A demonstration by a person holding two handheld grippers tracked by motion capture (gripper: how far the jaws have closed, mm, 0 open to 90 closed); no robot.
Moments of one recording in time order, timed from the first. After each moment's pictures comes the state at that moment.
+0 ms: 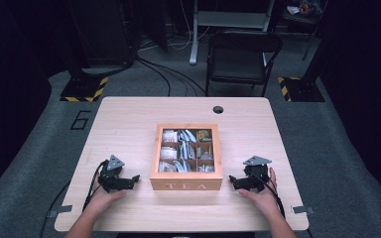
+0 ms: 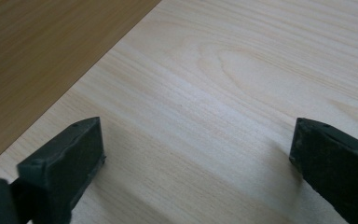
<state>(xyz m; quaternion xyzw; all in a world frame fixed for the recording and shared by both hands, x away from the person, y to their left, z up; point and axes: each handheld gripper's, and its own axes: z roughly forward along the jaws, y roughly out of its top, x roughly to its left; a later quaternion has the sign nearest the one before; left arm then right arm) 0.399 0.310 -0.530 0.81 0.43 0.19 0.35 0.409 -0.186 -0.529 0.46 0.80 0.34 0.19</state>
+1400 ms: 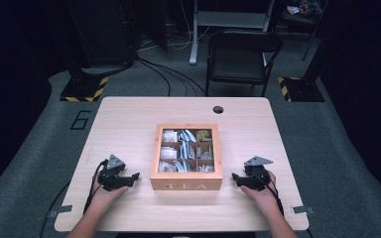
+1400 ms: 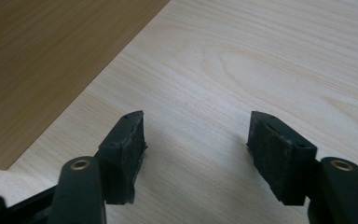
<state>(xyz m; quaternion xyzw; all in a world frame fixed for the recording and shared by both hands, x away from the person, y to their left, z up) 0.398 0.308 -0.525 0.79 0.46 0.19 0.36 0.402 -0.186 -0.521 0.46 0.80 0.34 0.19</state>
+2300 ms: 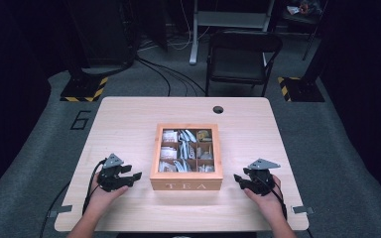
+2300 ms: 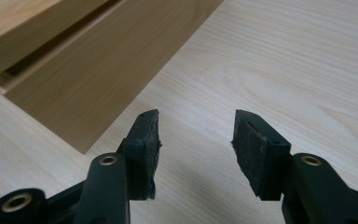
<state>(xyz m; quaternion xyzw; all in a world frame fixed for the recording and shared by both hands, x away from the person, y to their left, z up) 0.381 0.297 -0.491 0.79 0.43 0.14 0.40 0.375 -0.186 -0.492 0.44 0.79 0.37 0.19</state>
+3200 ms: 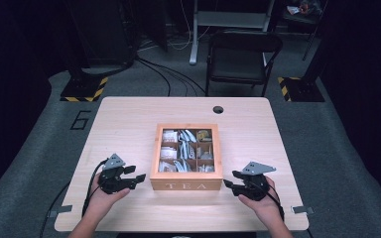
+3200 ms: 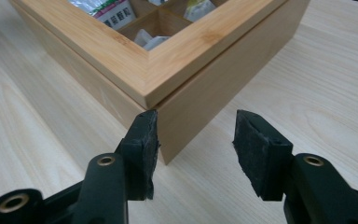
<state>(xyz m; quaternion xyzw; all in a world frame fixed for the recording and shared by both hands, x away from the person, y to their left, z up) 0.367 0.285 -0.468 0.80 0.40 0.13 0.42 0.354 -0.162 -0.468 0.36 0.82 0.42 0.15</state>
